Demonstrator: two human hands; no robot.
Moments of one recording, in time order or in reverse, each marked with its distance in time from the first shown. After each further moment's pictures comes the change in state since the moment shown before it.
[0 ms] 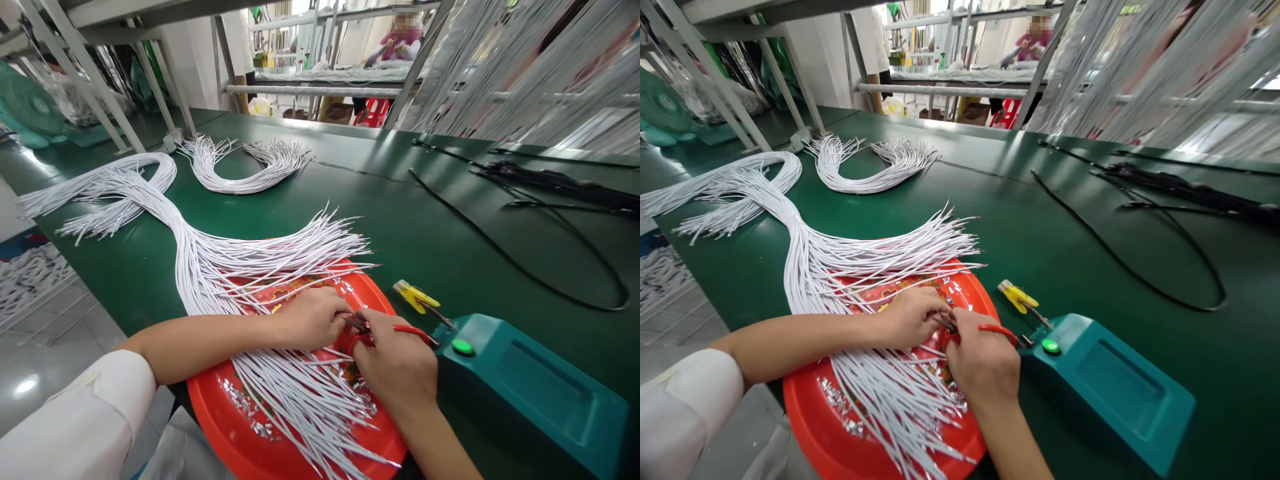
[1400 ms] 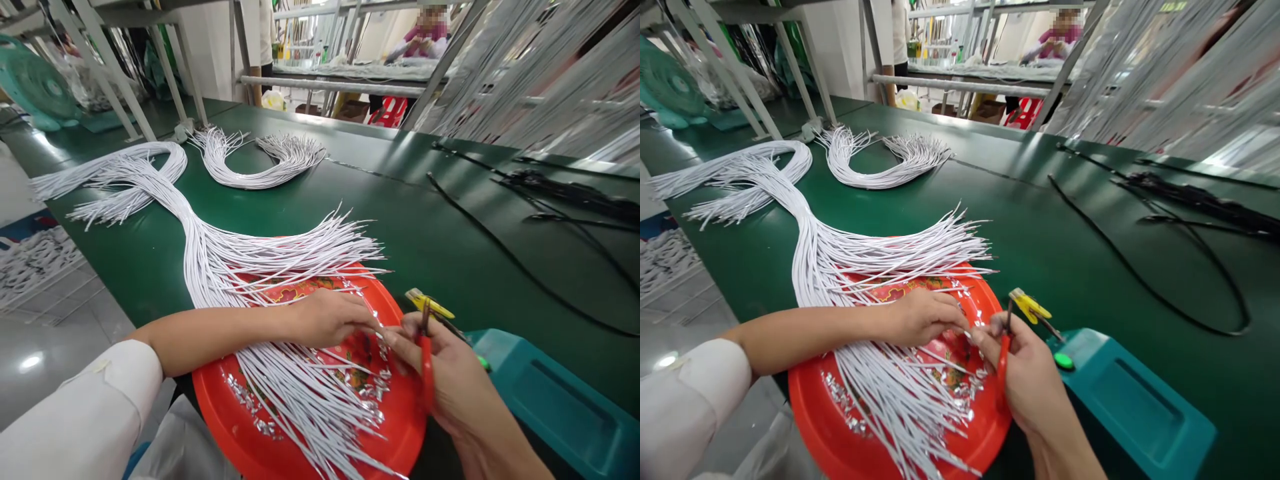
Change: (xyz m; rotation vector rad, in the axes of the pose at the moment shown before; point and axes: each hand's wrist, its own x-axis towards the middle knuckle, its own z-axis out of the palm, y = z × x) left_hand 0.005 -0.002 -0.012 -0.078 -0.100 0.254; right_hand 0.026 0.013 -0.028 1.248 -0.426 0.988
